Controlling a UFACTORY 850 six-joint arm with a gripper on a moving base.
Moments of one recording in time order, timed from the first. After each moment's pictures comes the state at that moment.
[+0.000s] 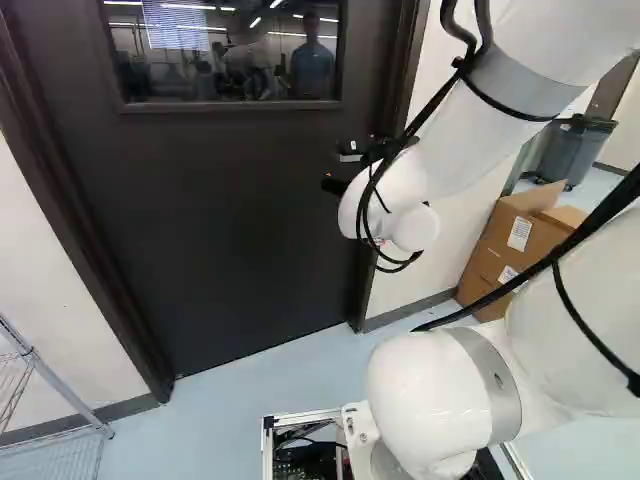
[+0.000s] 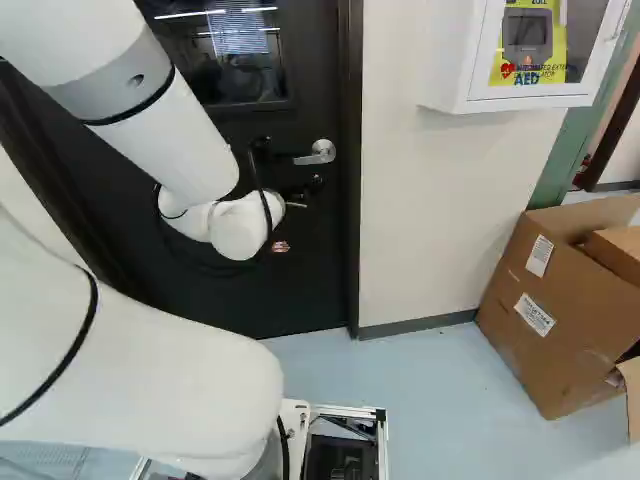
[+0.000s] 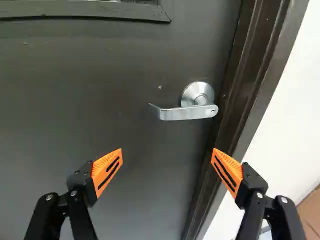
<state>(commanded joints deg) -0.3 16.9 -15.7 -2.6 50.1 0.0</state>
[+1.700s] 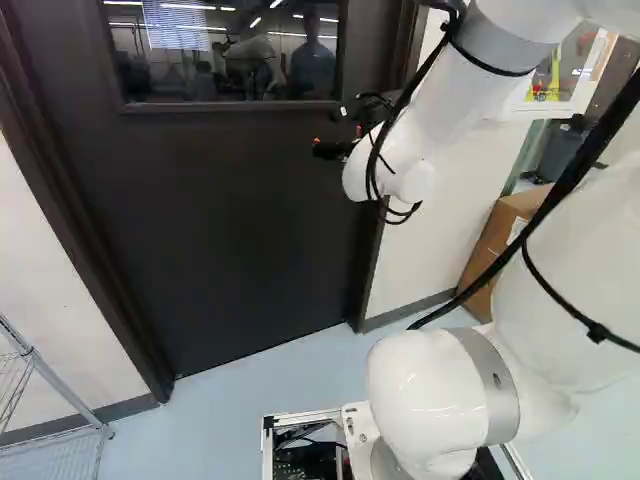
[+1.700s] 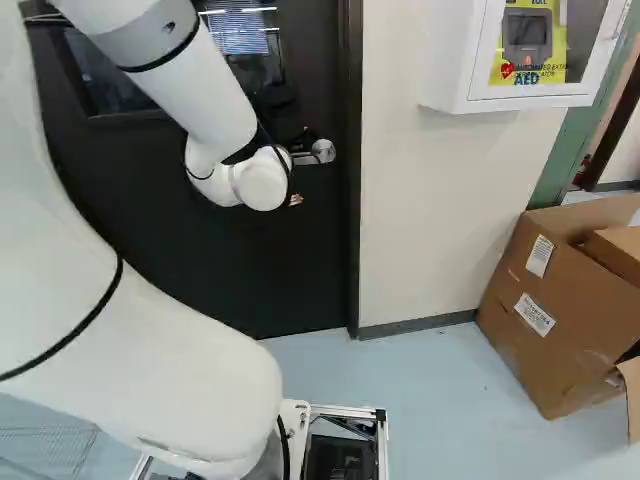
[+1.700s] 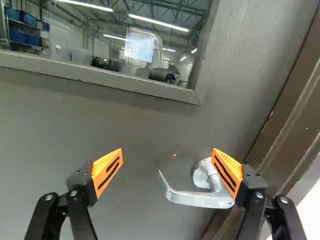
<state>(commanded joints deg) -3.3 9.5 -29.2 -18.0 52.5 0.0</state>
